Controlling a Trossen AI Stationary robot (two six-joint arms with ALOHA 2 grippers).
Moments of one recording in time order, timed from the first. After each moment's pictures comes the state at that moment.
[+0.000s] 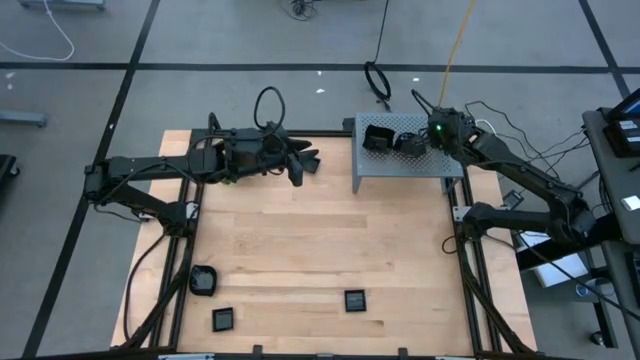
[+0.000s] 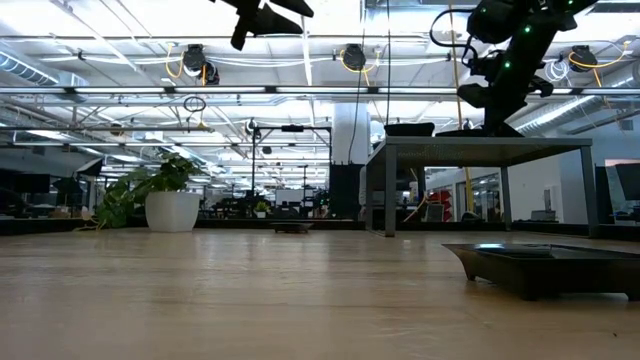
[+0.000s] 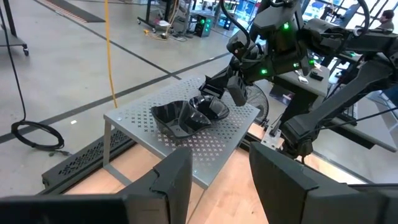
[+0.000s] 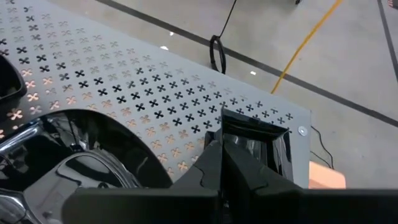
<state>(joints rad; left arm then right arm) 0.18 1.31 1.15 -0.03 -0.24 -0.35 -0.78 1.01 0.90 -0.68 0.50 0.20</state>
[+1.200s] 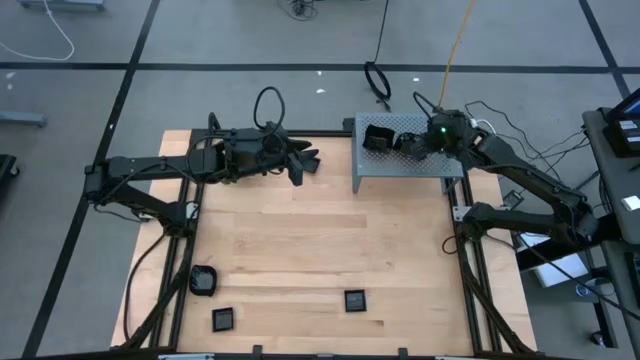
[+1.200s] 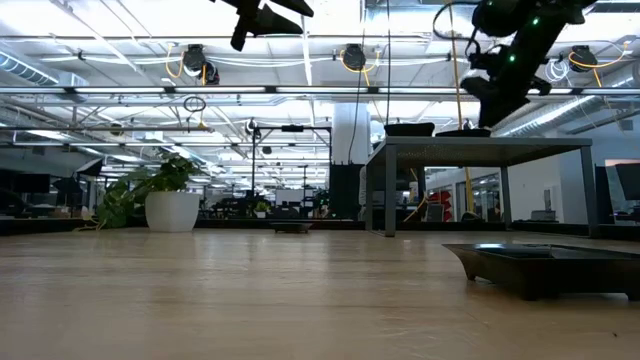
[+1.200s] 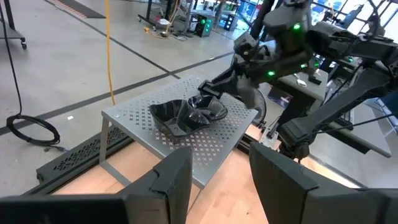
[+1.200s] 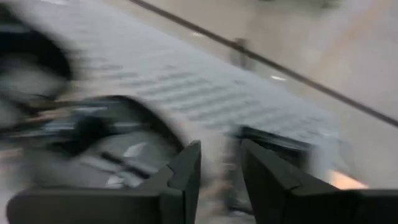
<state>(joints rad) 0.18 1.31 1.15 -0.03 -0.24 -0.38 -0.76 0.97 0.90 -0.70 0.39 0.16</state>
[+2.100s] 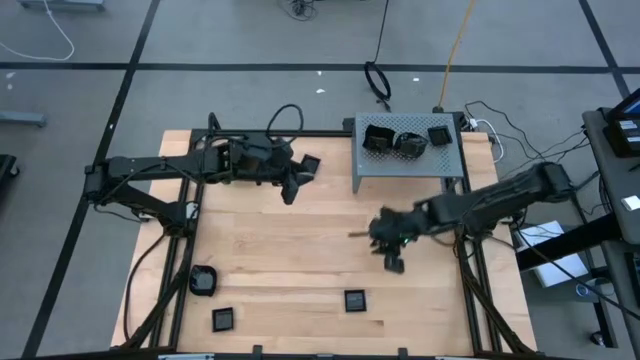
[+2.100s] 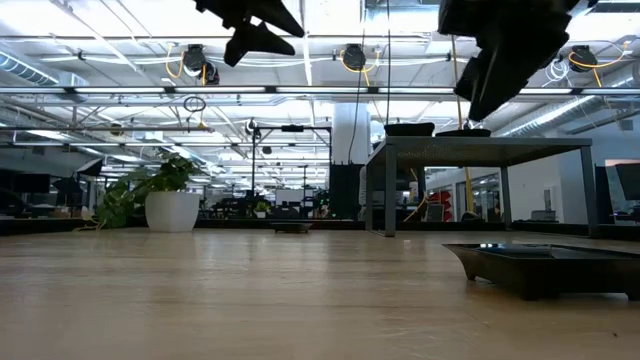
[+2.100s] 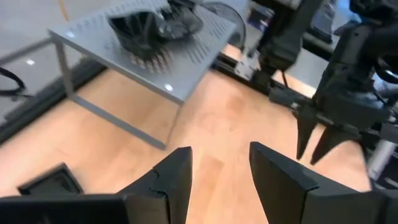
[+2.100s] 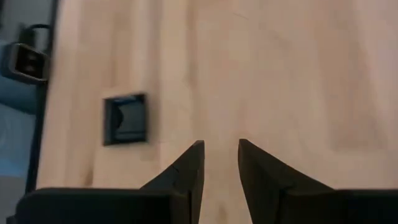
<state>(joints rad) 0.18 1.31 1.15 -0.29 -0.01 -0.36 0.23 1.29 0.90 -0.53 -0.08 0.36</state>
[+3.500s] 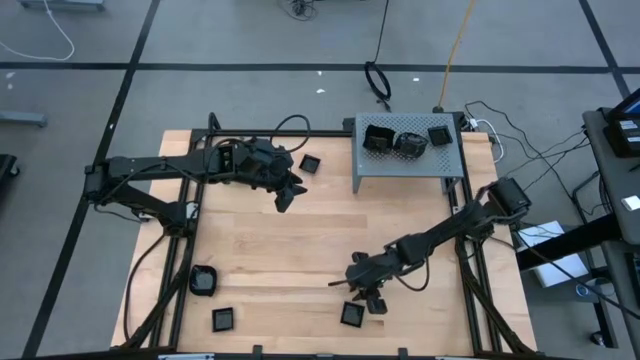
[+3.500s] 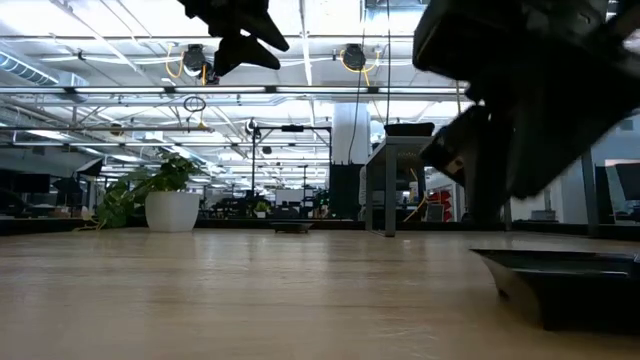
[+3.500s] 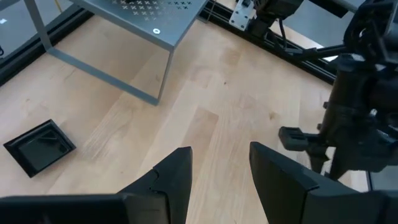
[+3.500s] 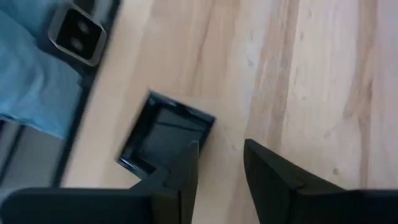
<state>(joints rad) 0.18 1.31 1.15 -0.45 0.09 -0.34 0.43 1.74 0.90 0.02 -0.19 0.40</state>
